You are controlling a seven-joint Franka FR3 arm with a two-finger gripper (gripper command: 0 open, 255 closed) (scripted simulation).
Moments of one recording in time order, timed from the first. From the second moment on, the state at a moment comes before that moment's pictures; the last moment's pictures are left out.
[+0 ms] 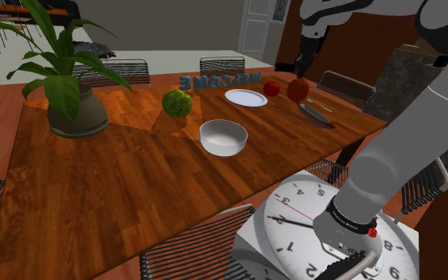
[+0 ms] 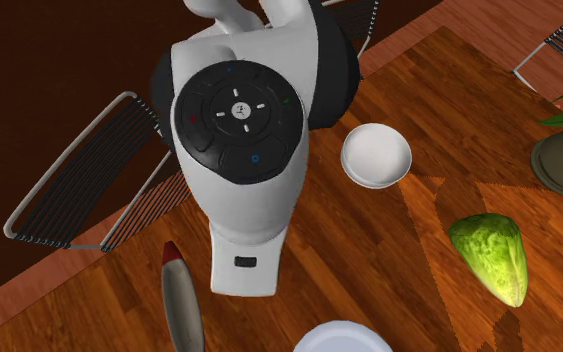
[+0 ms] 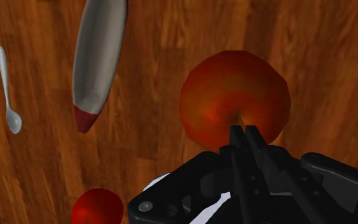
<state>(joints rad) -0.27 -0.15 -0.36 -1.92 -0.15 1.85 -0.42</state>
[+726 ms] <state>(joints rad) -0.40 0.10 -0.51 -1.59 -0.02 1.77 -0.73</state>
